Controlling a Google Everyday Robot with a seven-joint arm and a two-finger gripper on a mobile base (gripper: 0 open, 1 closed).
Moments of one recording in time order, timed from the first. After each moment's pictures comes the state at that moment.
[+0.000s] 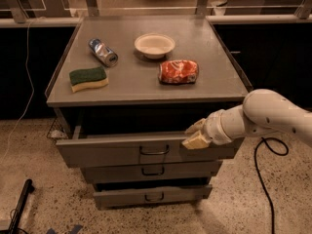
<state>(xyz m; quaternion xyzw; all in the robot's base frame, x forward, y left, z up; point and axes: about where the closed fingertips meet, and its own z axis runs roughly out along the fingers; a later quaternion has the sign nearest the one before) 0.558 -0.122 0.672 -0.53 0.76 0.16 0.32</state>
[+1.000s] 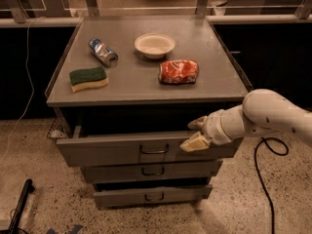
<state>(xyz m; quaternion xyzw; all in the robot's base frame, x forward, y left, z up) 0.558 -0.122 0.672 -0.53 0.76 0.16 0.32</state>
